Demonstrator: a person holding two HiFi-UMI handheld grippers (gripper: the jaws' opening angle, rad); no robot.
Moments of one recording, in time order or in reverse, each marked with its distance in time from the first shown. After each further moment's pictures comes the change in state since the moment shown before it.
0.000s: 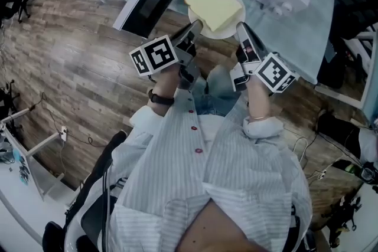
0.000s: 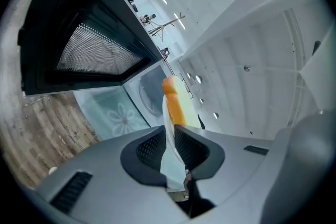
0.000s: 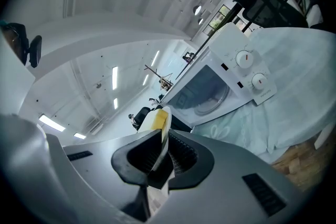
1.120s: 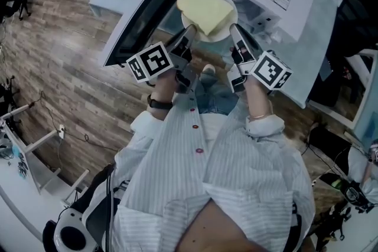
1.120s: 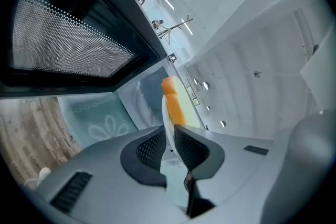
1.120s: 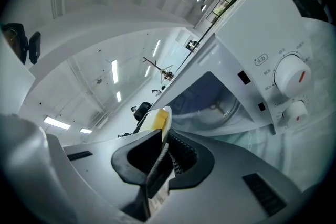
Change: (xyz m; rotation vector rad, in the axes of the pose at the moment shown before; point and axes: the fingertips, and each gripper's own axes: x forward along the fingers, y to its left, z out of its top) left arm 0.090 0.004 0.040 -0.047 -0.062 0.066; right arm 0.069 -0.051 0.071 0.011 0.122 0.039
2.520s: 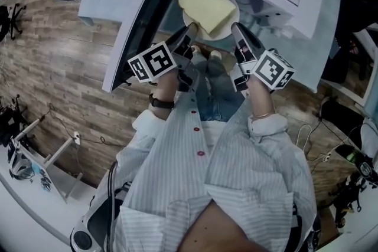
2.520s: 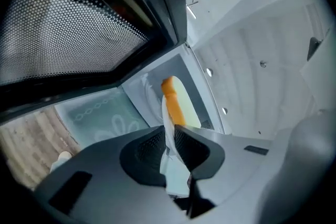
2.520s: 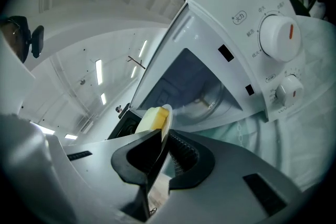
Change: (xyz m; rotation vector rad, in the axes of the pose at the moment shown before) left arm 0.040 0.044 0.004 0.006 0.176 0.030; right arm 0.023 -0.044 -0.019 0.071 -0.010 -0.160
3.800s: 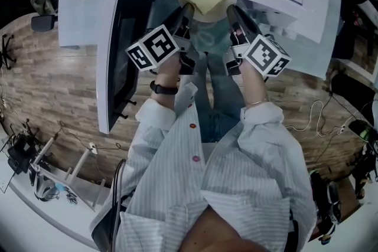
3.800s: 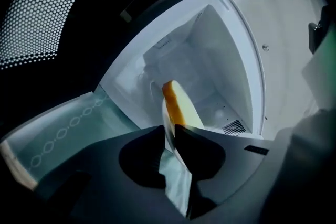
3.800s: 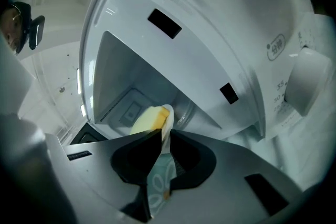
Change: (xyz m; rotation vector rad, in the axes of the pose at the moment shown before) left arm 0.109 0.039 0.018 0.120 0.072 0.034; right arm 0.046 -0.085 0.026 0.035 -0.167 -0.171
